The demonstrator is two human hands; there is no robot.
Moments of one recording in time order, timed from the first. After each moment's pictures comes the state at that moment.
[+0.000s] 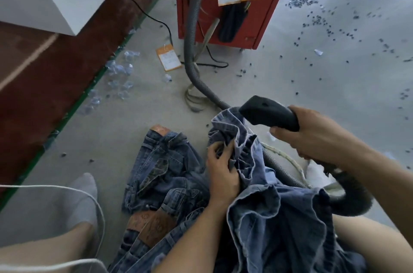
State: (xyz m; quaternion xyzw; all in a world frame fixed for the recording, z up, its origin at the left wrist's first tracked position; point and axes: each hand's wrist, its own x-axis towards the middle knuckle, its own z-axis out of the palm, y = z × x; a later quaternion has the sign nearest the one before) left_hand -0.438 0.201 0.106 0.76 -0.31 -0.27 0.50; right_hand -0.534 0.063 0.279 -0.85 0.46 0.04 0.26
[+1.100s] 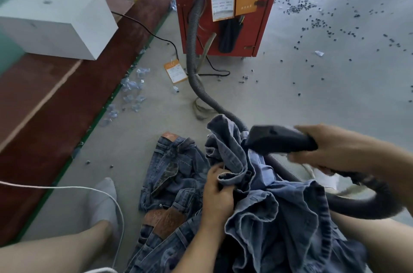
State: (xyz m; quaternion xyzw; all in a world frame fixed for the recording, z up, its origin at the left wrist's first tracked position) left_hand -0.458 0.263 0.156 0.67 -0.15 -0.39 0.61; right_hand -0.597 0.078 0.314 -0.82 0.39 0.14 0.39
